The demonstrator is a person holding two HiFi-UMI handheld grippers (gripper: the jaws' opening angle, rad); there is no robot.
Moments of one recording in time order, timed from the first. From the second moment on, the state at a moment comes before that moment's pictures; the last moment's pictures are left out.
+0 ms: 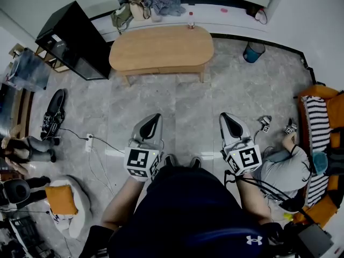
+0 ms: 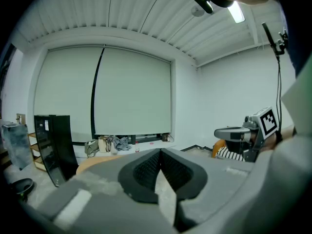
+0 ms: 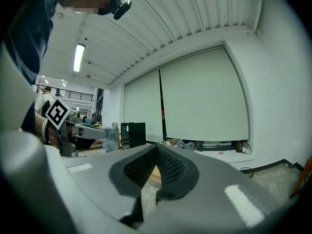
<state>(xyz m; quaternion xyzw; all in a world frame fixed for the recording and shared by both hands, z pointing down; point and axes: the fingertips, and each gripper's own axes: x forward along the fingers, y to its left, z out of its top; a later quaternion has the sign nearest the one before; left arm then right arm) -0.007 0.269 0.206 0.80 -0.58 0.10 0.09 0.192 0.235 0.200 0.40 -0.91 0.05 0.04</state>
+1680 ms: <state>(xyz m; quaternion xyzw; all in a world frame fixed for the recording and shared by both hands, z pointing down) -0.110 0.117 0.251 0.79 -0.59 0.08 0.13 0.092 0.066 0.228 0.40 -0.91 0.07 0.10</state>
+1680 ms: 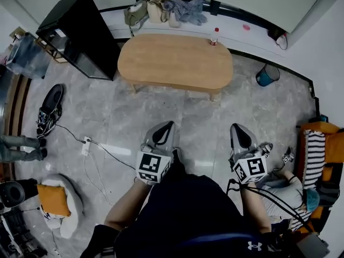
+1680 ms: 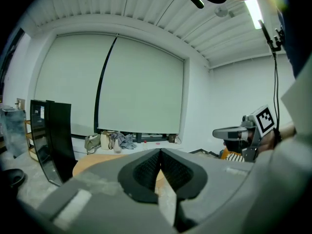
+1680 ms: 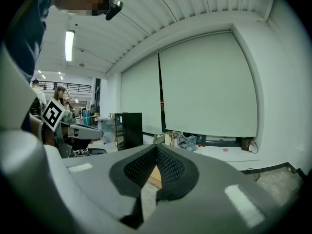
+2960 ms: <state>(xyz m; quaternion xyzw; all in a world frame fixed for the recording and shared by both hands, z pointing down) -0.153 -0.016 0.258 0.74 -0.66 0.10 0.14 0.078 -0.112 0.245 0.34 -0.93 0.08 0.09</state>
